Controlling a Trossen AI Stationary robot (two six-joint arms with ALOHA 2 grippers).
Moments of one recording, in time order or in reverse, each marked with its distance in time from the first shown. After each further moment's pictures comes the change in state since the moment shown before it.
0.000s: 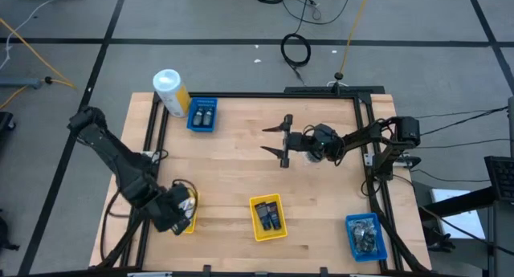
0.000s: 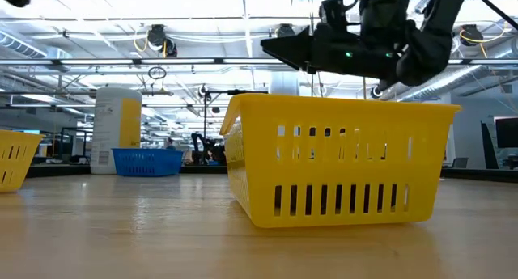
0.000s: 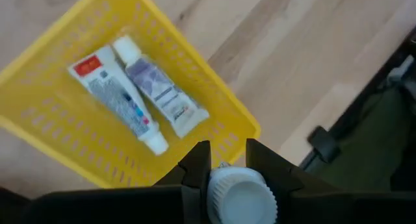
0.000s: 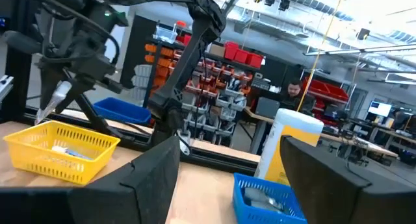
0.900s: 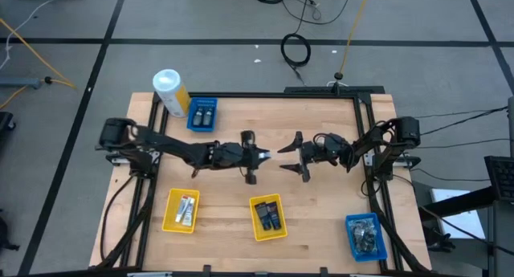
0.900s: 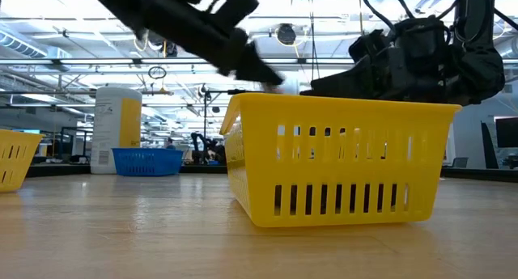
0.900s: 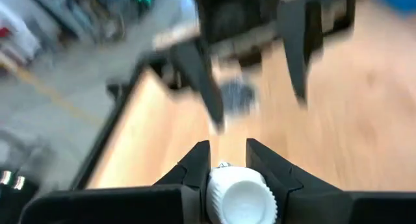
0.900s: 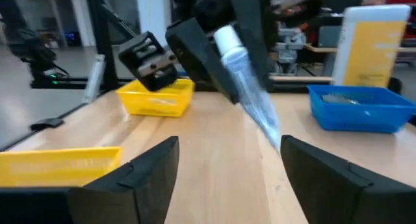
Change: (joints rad) left arm 0.737 0.439 0.000 1.263 -0.242 1.888; right arm 0.000 0.000 -0.298 0.093 -0.157 0.275
